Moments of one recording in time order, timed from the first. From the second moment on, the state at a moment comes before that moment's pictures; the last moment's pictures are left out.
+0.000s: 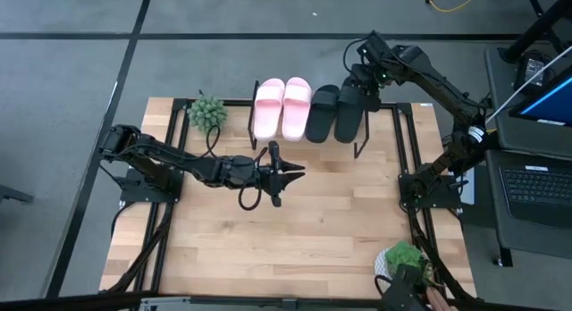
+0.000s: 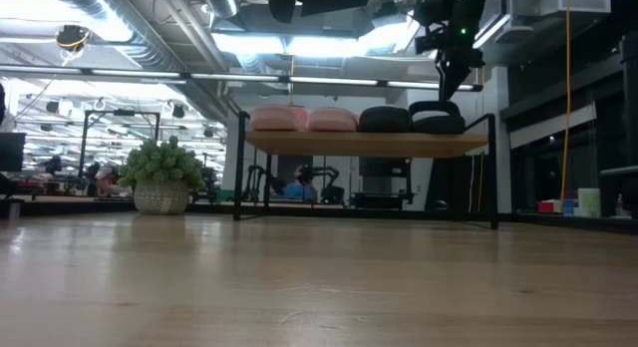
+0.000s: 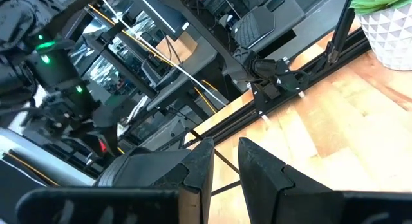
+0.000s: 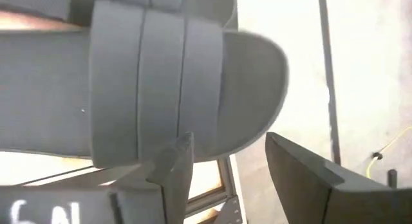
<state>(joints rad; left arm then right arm) -0.15 1.52 0.93 0.49 -0.37 0.69 -0.82 1.59 1.70 -1.25 0.16 -0.69</state>
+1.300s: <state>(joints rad) -0.15 1.52 0.93 0.48 -0.38 0.69 -0.01 1.40 1.74 -1.55 0.43 0.08</state>
